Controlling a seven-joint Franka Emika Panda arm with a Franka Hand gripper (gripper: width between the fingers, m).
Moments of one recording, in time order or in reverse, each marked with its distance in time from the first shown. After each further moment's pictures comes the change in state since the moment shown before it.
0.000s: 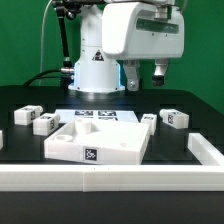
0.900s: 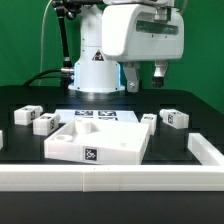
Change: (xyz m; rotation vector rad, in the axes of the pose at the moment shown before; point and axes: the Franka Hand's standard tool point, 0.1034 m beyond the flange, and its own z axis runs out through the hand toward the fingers) arm -0.001 -0.001 0.002 0.003 -0.002 0.000
